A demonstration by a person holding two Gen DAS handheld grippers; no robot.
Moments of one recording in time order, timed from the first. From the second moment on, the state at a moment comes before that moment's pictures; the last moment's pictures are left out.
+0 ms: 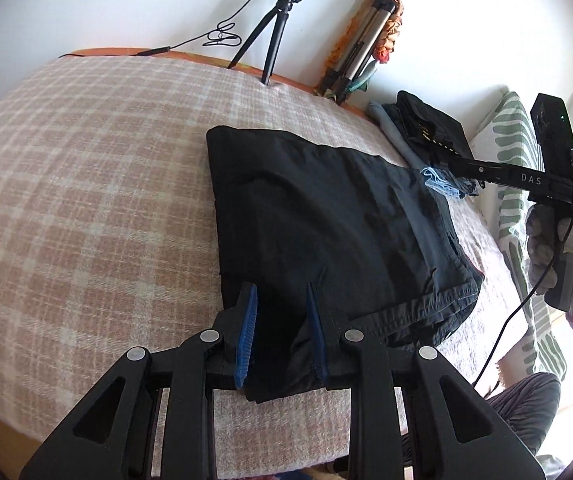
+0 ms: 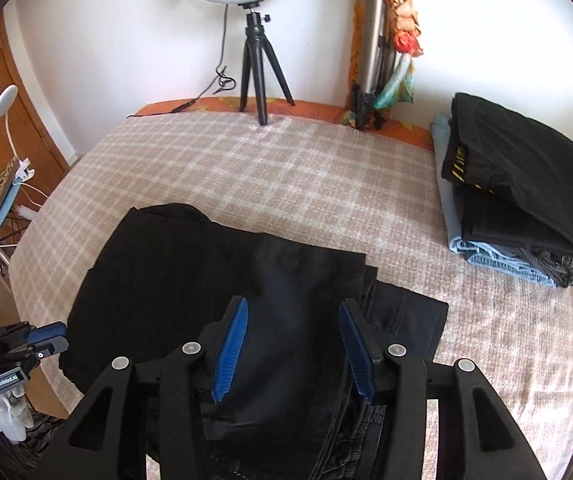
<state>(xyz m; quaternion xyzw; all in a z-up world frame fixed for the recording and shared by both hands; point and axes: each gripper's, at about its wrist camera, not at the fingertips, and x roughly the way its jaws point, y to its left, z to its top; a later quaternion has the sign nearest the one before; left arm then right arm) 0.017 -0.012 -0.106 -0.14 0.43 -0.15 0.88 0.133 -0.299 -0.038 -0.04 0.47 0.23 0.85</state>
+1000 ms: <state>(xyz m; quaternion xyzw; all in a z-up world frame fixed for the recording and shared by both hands) 0.004 -0.018 -0.133 -0.17 0.45 -0.21 0.85 0.220 -0.083 -0.139 -0.06 0.58 0.36 0.73</state>
